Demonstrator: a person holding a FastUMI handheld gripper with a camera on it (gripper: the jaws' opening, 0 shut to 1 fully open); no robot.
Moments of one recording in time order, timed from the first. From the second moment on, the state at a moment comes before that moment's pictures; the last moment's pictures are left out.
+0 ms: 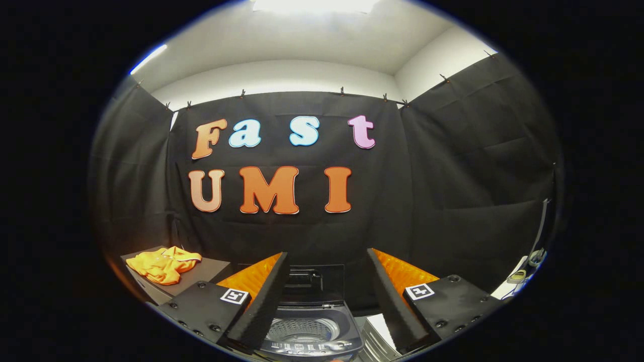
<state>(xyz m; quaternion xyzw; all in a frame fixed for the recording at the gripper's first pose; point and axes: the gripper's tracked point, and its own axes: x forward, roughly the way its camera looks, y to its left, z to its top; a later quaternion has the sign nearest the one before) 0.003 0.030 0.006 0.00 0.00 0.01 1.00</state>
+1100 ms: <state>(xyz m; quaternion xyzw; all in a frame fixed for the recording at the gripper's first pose) 0.046 0.331 0.039 0.07 -0.02 0.19 0.98</state>
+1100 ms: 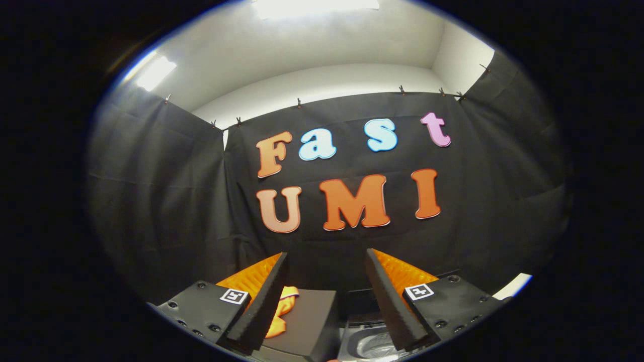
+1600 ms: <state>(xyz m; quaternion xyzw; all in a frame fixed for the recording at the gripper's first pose) 0.086 0.520 -0.069 0.03 0.14 0.25 0.96</state>
